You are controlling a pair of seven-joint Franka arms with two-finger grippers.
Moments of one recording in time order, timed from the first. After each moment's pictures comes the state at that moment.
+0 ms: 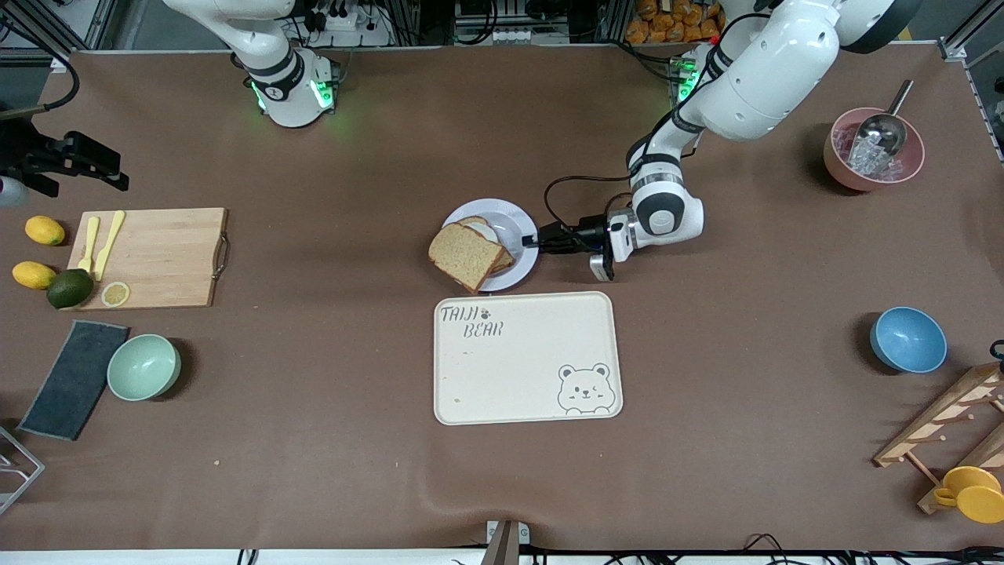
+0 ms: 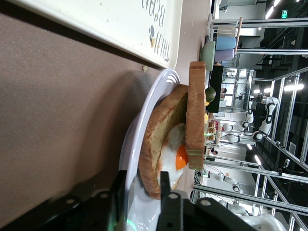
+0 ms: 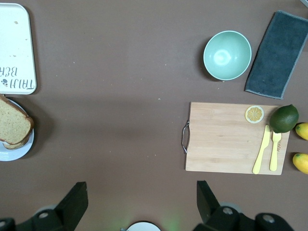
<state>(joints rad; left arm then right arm) -0.18 0.69 -0.39 -2.19 -1.95 2.23 1.31 -0.08 -0.03 0.05 -1.55 0.02 1.43 -0.11</state>
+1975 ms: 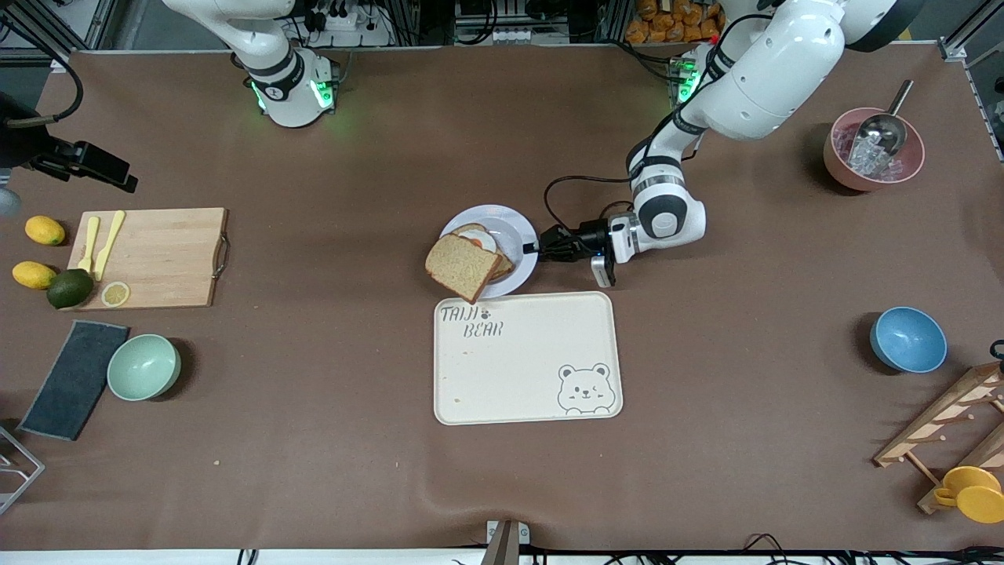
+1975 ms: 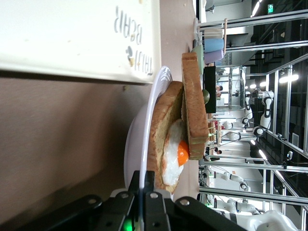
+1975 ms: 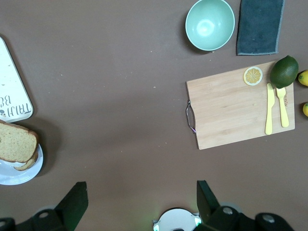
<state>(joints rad) -0.16 0.67 -0.41 -2.17 -1.96 2.23 1.41 -0.06 -0.02 0.05 -1.53 0.01 1.38 0.19</state>
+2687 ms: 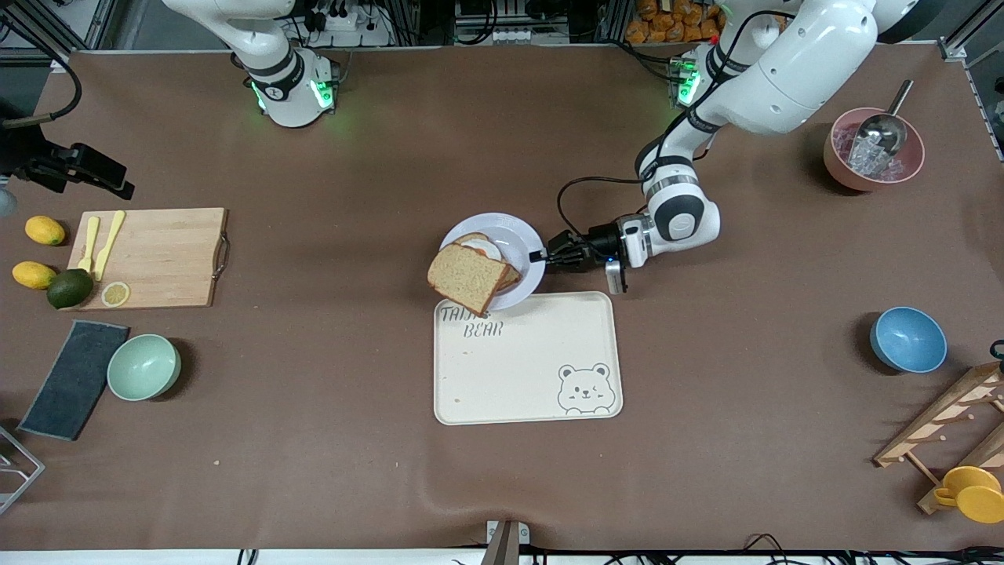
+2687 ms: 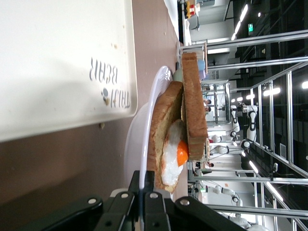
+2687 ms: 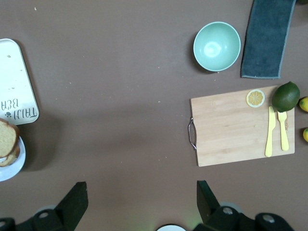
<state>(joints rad) -0.01 0.64 -0.49 -2.17 -1.96 2.23 1.42 -0.06 -0.02 0.06 -1.53 0.01 1.44 0.10</state>
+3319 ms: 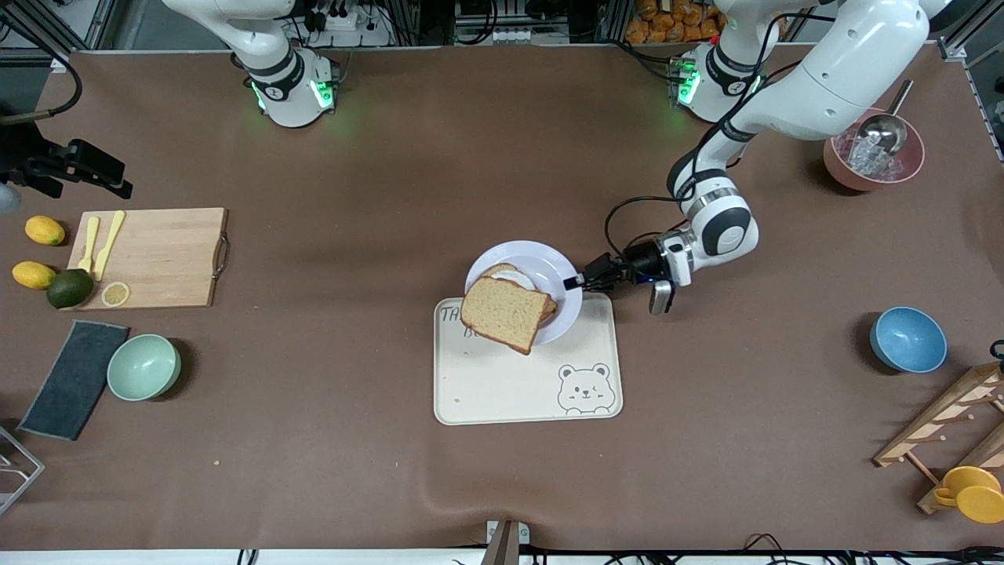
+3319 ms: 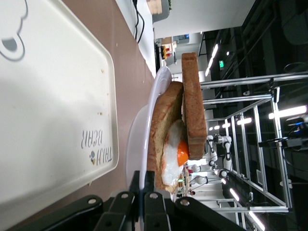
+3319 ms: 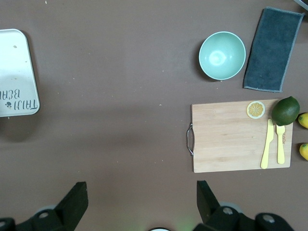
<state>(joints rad) 0.15 0.62 -0.49 -2.16 -1.96 2.11 1.42 -0.06 -0.02 0.05 -1.53 0.01 1.45 0.02</state>
